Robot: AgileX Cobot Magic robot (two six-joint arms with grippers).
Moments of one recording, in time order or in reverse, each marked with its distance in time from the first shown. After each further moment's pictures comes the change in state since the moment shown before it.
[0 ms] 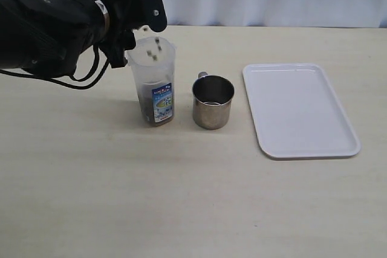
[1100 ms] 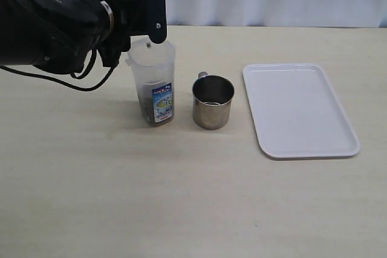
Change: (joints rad) left arm 0.015 0.048 -0.033 0.000 0.003 0.204; right arm 0.000 0.000 0.000 0.000 0.000 0.000
